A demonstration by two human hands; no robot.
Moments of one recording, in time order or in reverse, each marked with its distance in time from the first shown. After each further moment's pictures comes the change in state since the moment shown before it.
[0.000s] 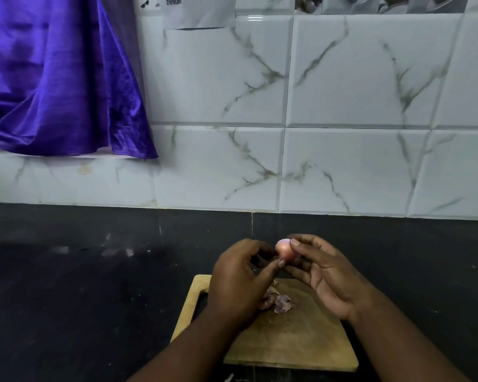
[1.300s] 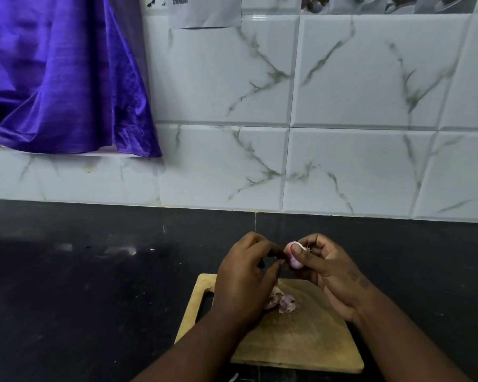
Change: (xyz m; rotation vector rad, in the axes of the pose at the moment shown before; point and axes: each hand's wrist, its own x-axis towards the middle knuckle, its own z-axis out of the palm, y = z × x) left_hand 0.001 -0.002 0.000 0.119 0.025 0.147; right_hand 0.000 0.004 0.000 -0.202 0.006 -0.094
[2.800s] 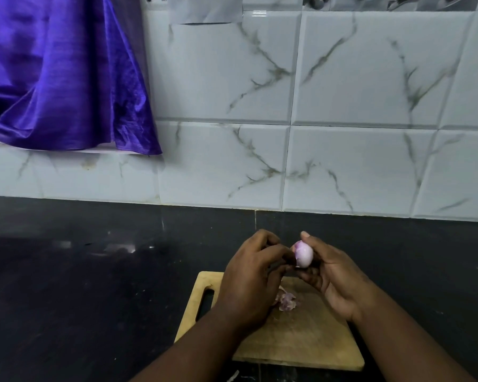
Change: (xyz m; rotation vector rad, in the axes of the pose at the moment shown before) left_hand -0.001 0.001 0.003 -0.005 -0.075 0.107; right_hand 0.003 0.001 -0.001 0.075 0.045 0.153
